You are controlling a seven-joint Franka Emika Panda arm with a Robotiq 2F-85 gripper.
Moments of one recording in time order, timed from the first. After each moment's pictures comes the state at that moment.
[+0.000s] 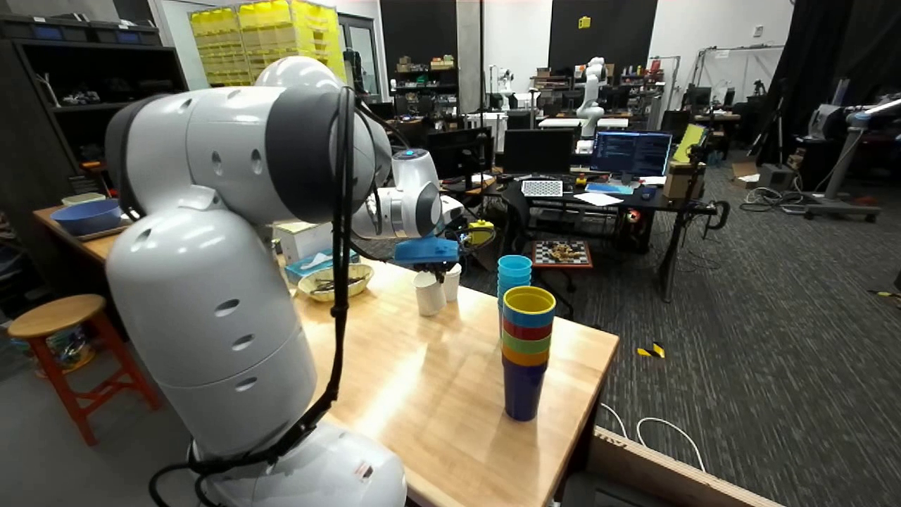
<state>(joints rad) 0.15 -0.10 0.16 -2.30 -0.07 2.53 -0.05</state>
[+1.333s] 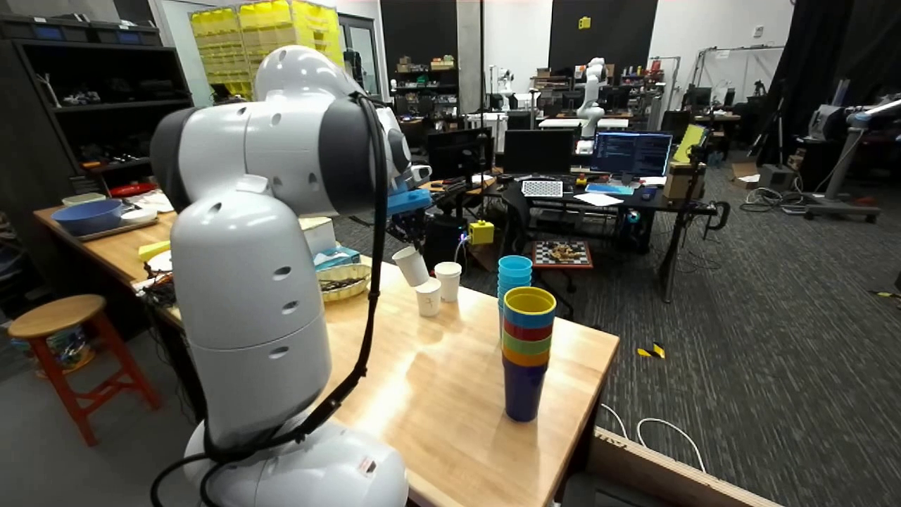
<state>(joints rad) 0.21 0.07 0.27 -1.86 -0.26 2.01 0.03</state>
